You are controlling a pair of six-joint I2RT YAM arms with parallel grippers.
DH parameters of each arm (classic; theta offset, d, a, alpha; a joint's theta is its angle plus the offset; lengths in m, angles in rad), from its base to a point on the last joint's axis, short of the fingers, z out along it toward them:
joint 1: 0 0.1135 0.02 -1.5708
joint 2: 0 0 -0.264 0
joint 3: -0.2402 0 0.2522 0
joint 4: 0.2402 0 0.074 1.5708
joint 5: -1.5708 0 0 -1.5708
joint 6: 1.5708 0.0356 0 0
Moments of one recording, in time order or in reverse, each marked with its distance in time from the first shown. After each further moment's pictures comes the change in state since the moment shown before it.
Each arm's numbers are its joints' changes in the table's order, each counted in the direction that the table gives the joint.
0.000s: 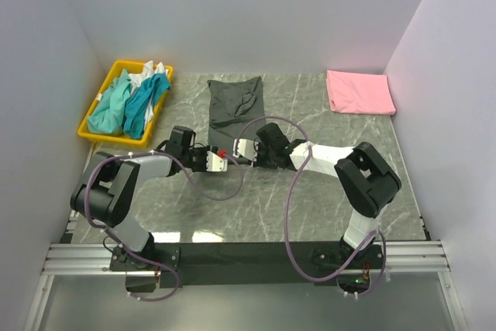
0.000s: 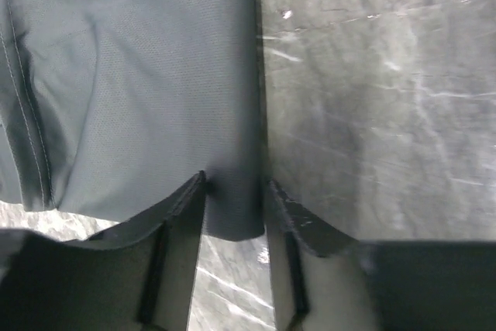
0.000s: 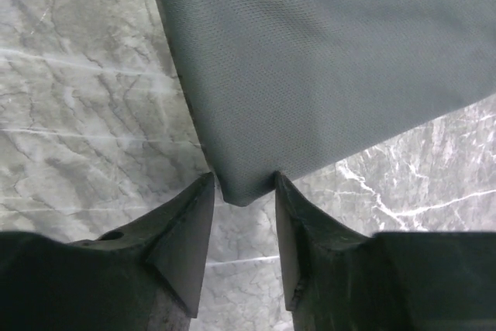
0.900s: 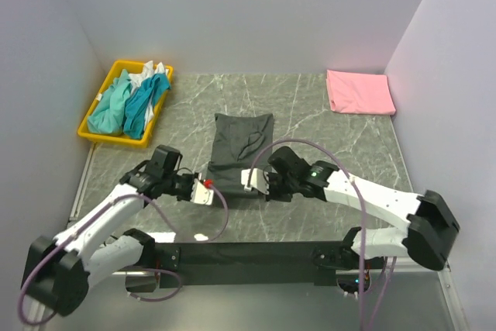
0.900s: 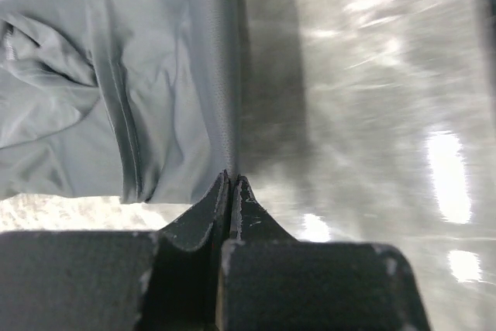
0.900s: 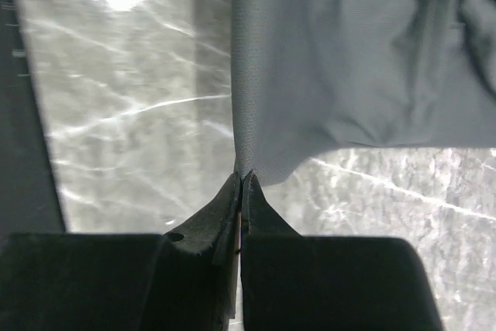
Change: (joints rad) left arm -0.092 -0.585 0.095 0.599 -0.082 0.010; right arm 0.198 -0.486 0.160 0.386 0.185 0.151
